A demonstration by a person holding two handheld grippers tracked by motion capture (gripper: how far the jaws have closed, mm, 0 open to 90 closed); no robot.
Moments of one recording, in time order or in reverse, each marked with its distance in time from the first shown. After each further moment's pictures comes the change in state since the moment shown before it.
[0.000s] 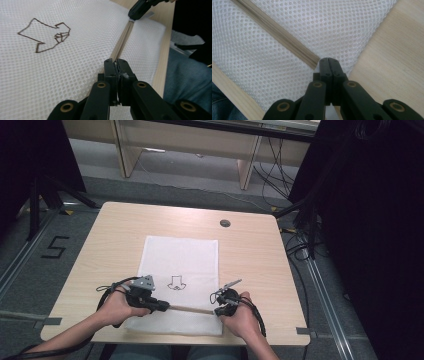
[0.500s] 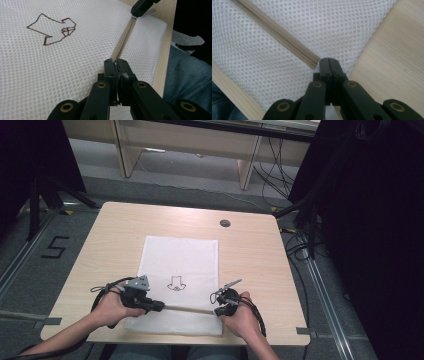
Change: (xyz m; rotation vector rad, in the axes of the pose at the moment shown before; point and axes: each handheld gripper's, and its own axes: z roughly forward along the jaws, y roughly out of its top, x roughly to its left) left arm 0.002 -0.007 -0.009 -0.007 0.003 -0.020; right arm -0.001 0.000 0.000 -0.004 0.006 -0.007
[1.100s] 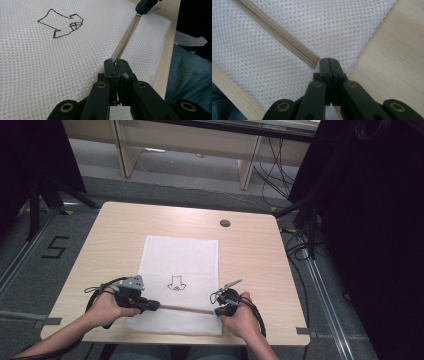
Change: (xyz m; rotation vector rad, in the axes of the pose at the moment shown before) left arm 0.005 -0.007 -0.009 -0.002 0.025 -0.006; right arm 0.001 -0.001 0.000 -0.007 0.005 0.016
